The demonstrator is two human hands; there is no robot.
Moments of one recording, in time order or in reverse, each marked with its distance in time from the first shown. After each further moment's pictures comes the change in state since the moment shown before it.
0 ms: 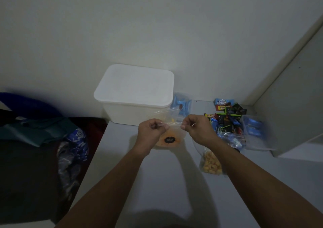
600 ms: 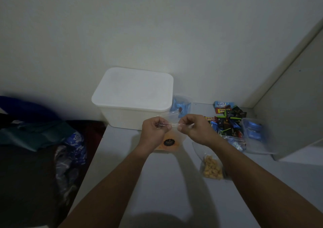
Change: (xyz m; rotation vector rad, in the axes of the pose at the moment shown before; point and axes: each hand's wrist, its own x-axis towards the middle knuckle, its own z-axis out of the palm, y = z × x) left_hand 0.014 0.015 0.012 0.120 -0.019 0.101; right_hand 0.011 -0.013 -0.010 0.035 -0.078 -0.056
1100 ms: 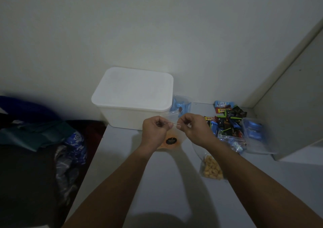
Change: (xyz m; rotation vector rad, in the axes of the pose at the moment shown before) left_hand -0.001 0.007 0.006 0.009 0.071 0.010; right_hand -0.001 -0.005 0.007 -0.052 0.066 -0.013
